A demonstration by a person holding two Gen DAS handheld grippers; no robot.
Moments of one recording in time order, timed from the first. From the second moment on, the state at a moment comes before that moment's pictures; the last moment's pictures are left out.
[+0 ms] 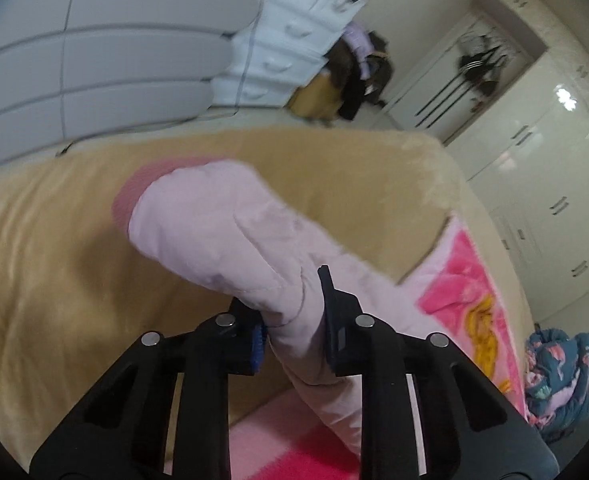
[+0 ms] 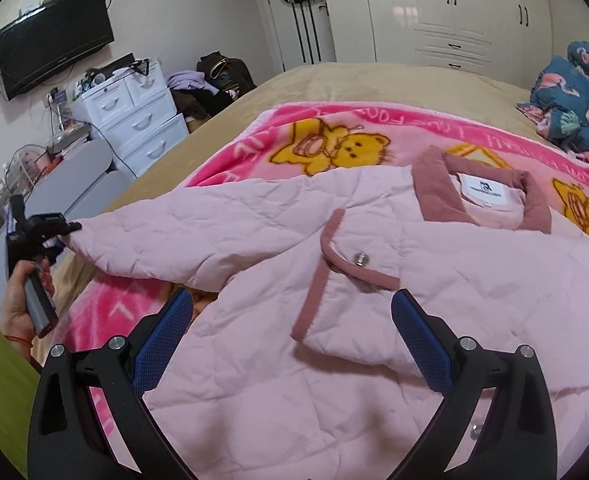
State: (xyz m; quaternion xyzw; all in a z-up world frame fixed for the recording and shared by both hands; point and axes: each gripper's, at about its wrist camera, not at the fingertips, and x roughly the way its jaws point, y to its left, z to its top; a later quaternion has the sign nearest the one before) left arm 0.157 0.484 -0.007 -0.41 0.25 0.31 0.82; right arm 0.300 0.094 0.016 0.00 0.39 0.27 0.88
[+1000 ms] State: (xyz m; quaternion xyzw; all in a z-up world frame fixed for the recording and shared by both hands) left arm 0.167 0.317 0.150 -0.28 0.14 0.15 0.94; right arm 0.244 -0.048 0.061 0.07 0.35 0.19 0.91
